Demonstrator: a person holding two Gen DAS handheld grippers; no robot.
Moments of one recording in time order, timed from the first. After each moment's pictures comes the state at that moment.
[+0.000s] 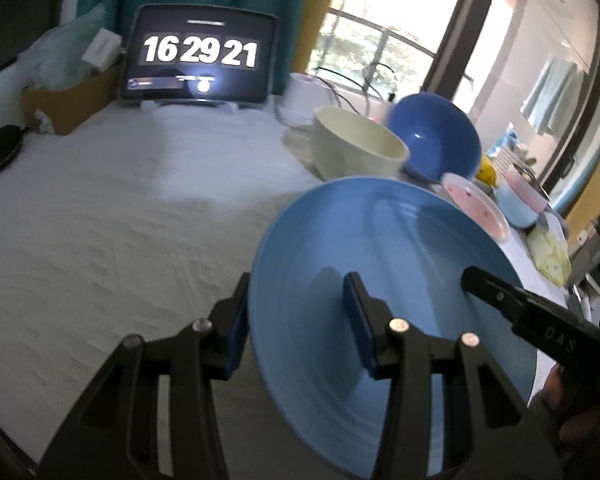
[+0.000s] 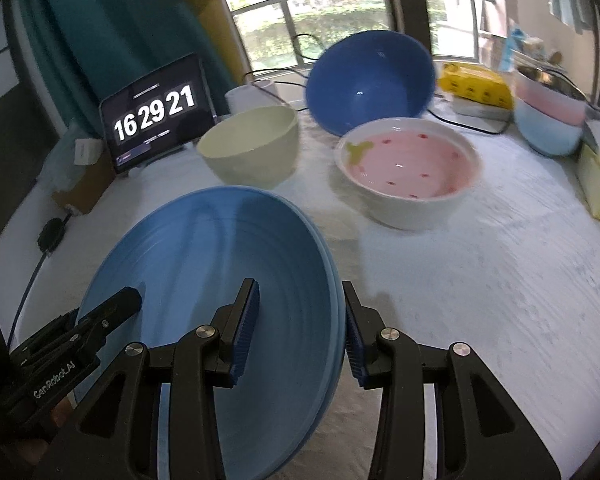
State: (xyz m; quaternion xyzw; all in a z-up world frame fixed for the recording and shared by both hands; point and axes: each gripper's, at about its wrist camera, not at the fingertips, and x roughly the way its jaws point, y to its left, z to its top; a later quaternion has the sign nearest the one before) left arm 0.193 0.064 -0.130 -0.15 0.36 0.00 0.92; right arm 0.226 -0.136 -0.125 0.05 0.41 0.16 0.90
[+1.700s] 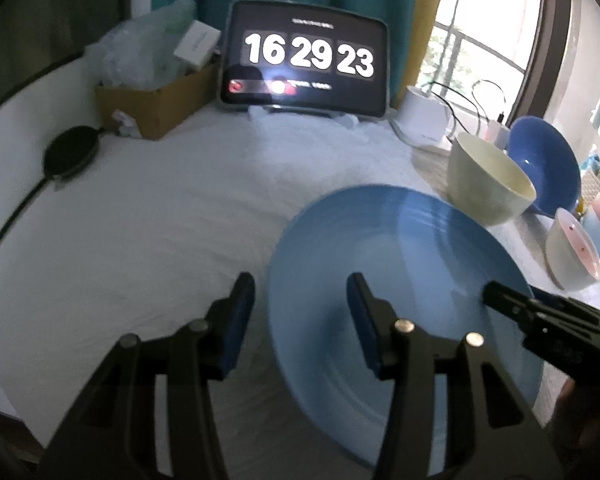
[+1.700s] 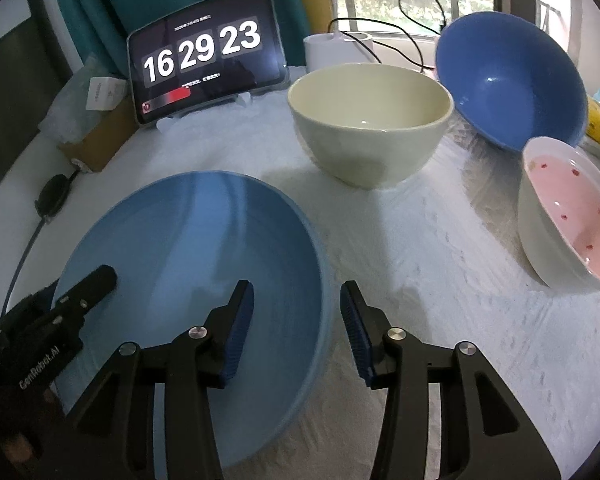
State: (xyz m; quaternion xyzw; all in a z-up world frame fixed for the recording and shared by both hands) left arm 0.210 0.143 -0.137 -0.12 0.37 0.15 0.91; right arm 0.279 -0.042 -0.151 0.00 0.46 0.21 0.86
